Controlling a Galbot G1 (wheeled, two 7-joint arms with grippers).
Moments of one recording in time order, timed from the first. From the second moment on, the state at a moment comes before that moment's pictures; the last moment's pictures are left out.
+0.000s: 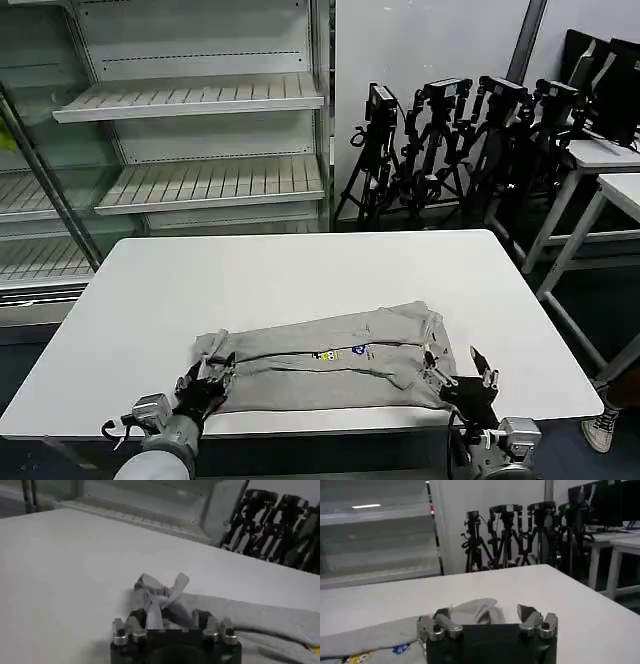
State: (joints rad) left arm 1.43 -1.21 -0.42 -2.11 -0.71 0.43 -0.43; right arm -1.59 1.29 0.48 2.31 0.37 -0.37 0.28
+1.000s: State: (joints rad) left arm 1.47 -1.13 -0.67 -2.11 -1.05 0.41 -0.41; right arm -1.59 1.33 0.46 2.32 0.36 -0.36 0.28
